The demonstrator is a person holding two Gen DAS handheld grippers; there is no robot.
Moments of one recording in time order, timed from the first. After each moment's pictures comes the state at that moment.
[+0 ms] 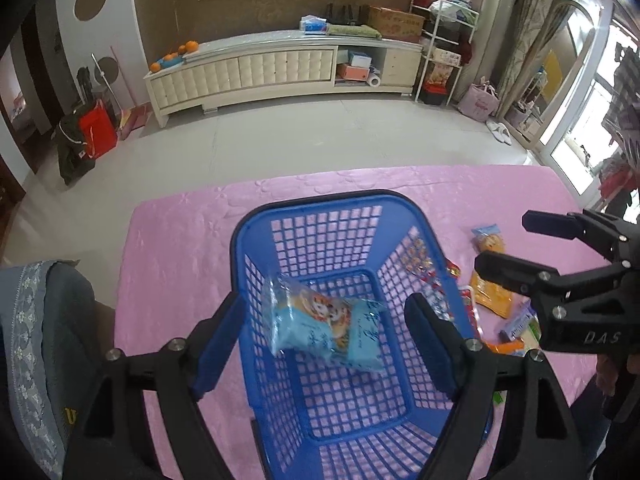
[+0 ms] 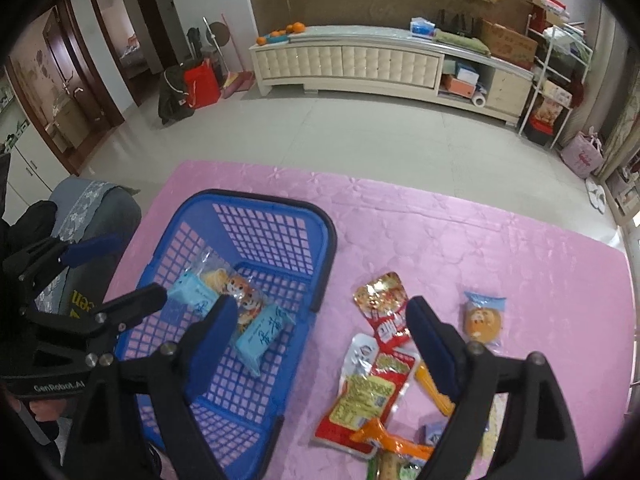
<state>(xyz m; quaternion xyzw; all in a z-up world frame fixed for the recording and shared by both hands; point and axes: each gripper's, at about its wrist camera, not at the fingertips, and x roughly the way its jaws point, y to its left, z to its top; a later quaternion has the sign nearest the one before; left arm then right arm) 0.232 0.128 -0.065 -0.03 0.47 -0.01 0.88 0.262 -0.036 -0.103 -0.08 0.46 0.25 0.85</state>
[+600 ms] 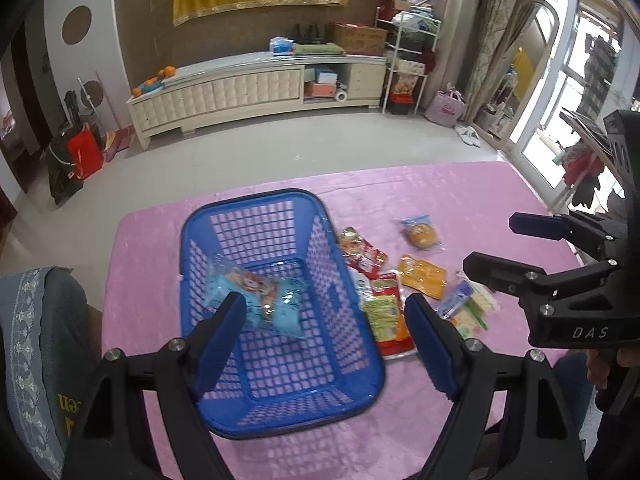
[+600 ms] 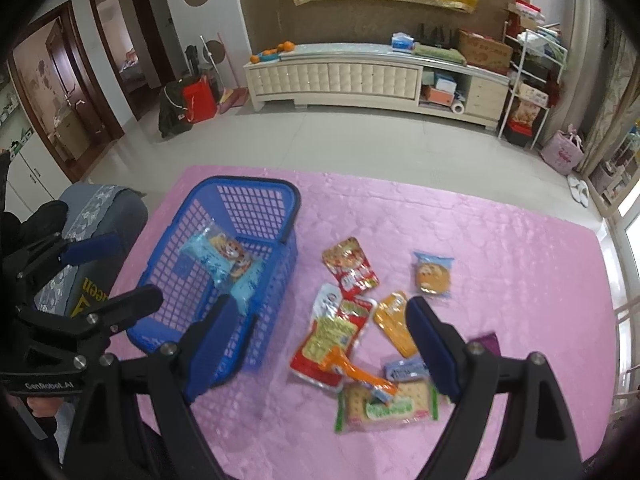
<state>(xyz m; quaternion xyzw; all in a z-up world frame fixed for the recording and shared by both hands) 0.169 0.053 -0.025 -0.02 0.45 -0.04 0.89 0.198 -0.107 -0.070 -0.07 0.44 0.24 0.86</state>
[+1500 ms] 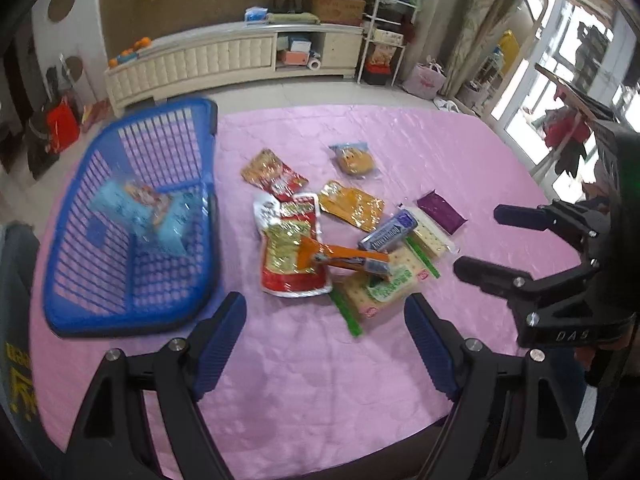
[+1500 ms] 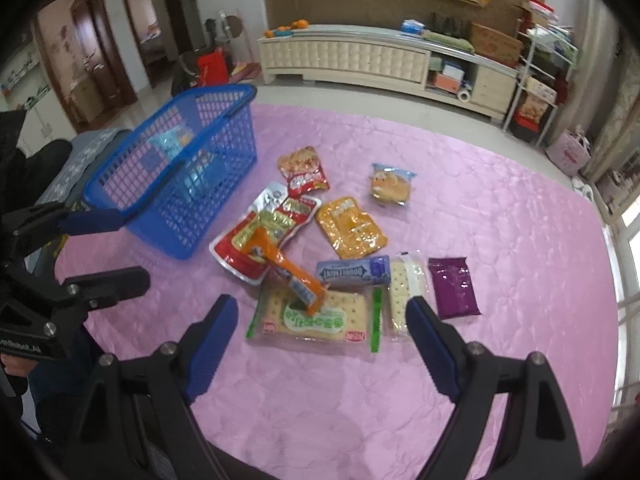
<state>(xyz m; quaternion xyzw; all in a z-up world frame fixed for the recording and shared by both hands) 0.130 -0.054 -0.119 -0.05 0.48 -0.06 0.87 0.152 -0.214 -0.169 -0.12 0.44 0.28 0.85</state>
